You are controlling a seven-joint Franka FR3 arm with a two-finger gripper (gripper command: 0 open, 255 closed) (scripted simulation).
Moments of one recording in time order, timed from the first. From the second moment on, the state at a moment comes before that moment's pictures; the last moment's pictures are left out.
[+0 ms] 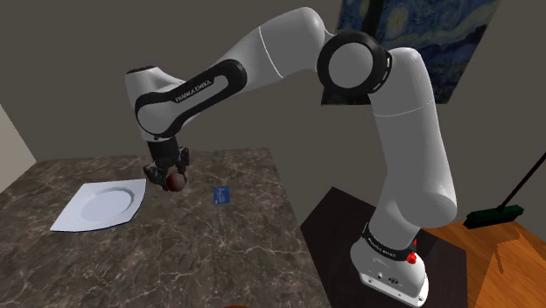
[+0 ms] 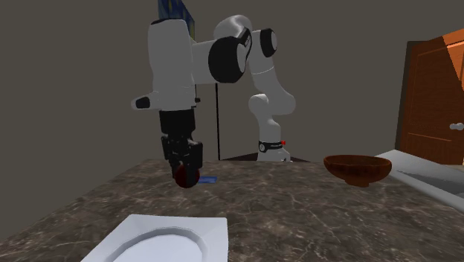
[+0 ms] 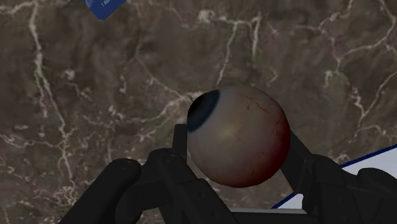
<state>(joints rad) 0.27 0.53 0.20 -1.60 -0.10 2.05 0.35</state>
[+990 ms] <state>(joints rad) 0.26 0.46 0.21 -1.50 -0.08 1.88 0.34</state>
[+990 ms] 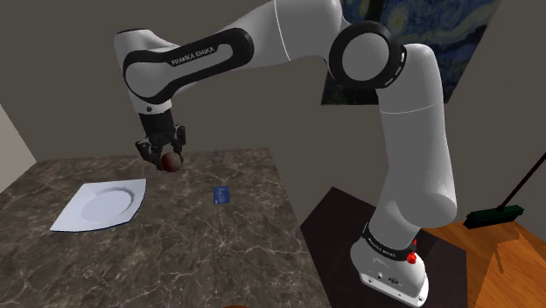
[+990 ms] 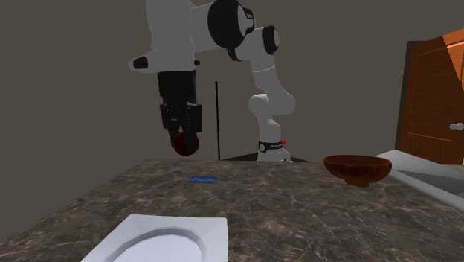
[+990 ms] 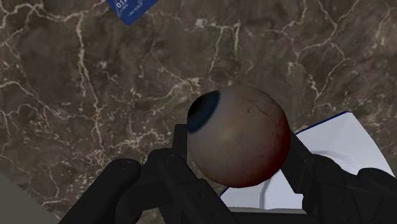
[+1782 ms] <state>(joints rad) 0.29 0.29 0.25 -1.66 -0.05 1.88 0.40</state>
